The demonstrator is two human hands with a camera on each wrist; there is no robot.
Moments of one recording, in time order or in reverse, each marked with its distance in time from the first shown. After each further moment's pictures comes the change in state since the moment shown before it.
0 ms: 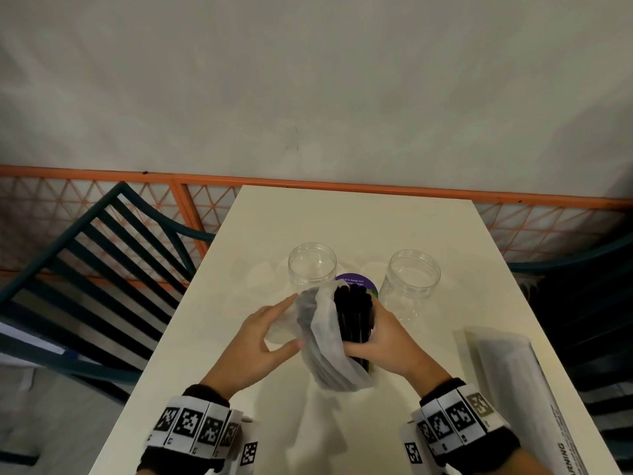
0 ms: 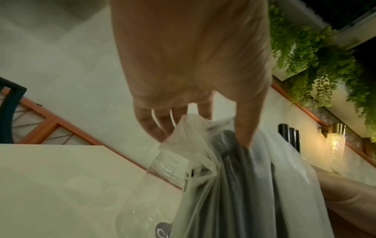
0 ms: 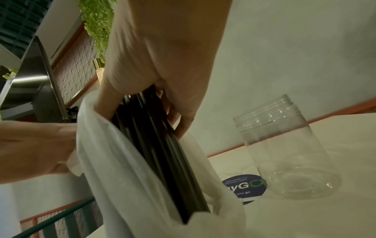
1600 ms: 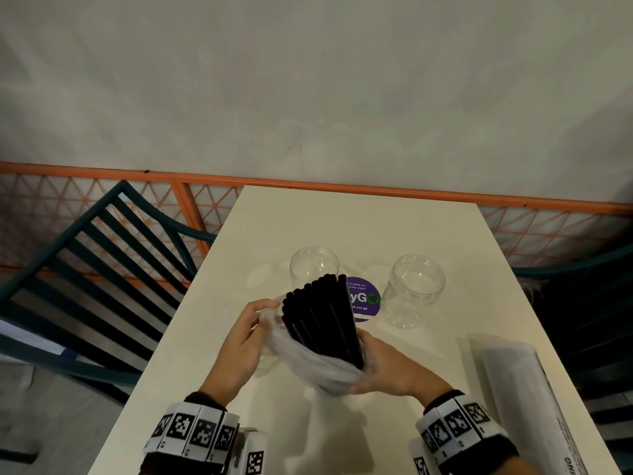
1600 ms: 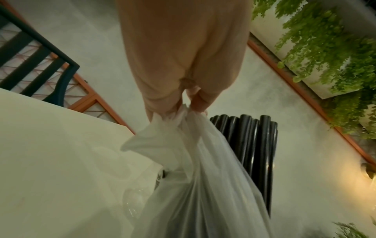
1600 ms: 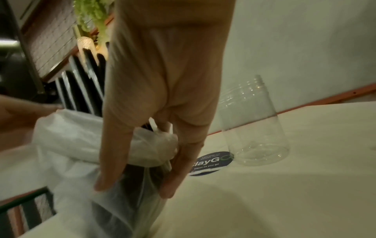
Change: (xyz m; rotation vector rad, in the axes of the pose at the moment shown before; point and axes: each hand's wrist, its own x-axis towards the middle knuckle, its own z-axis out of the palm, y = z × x) left_hand 0.002 0.005 0.001 -0.328 0.231 -0.192; right_hand 0.006 0.061 -0.003 -0.253 -0.356 0.220
